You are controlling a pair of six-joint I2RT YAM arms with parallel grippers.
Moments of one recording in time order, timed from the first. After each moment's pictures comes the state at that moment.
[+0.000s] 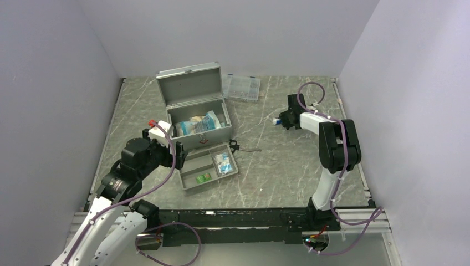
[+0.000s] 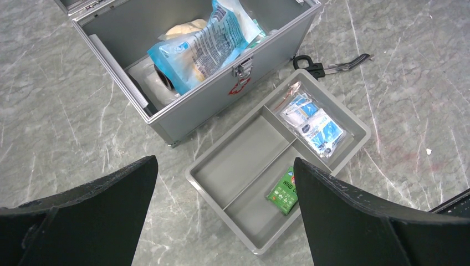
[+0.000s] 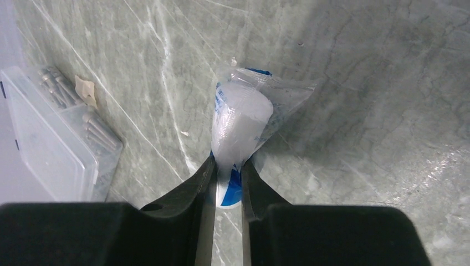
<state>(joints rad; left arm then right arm) -0.43 0.55 0.72 -0.57 0.01 -0.06 0.14 1.89 1.13 -0.16 0.17 1.32</state>
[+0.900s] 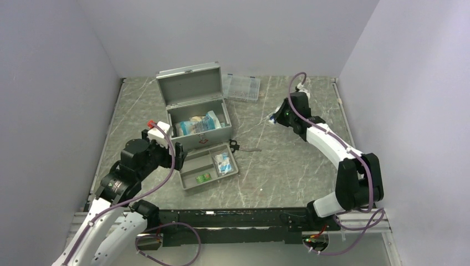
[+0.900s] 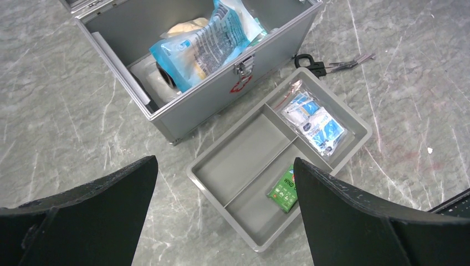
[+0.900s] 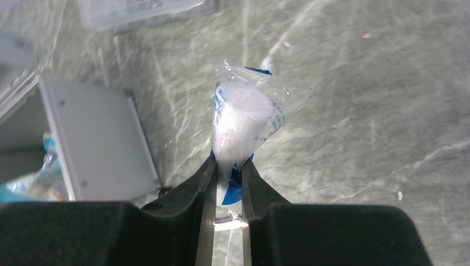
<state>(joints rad) -0.43 0.54 0.72 -0.58 0.01 -0.06 0.25 1.47 0.99 -0.16 0.06 0.65</state>
